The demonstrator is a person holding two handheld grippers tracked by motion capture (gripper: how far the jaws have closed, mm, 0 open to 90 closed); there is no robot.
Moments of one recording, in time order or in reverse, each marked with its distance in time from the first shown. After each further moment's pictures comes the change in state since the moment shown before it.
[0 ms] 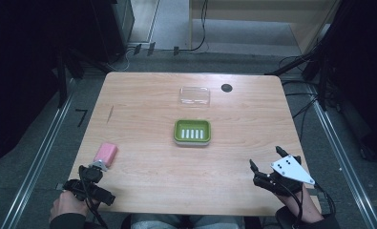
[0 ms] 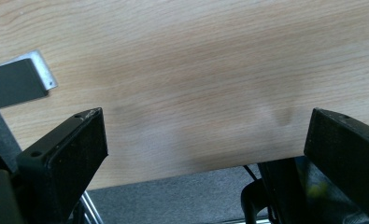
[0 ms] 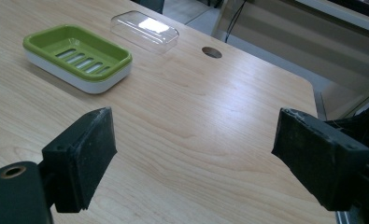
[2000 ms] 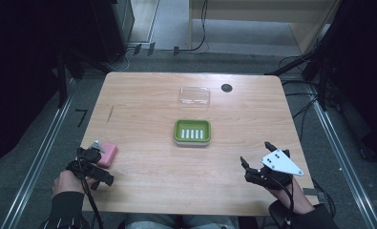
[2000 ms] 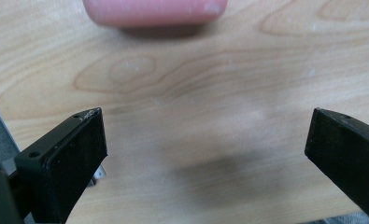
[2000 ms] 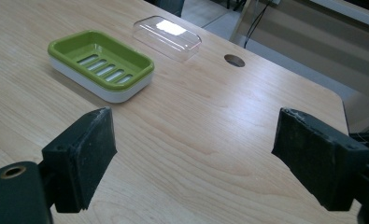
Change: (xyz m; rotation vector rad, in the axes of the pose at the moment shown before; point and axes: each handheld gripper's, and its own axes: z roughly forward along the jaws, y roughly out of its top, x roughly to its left) left arm 0.032 0.047 -0.004 -0.054 -0.080 0.012; right arm 0.010 0.011 0.019 -0.004 0.074 -0.026
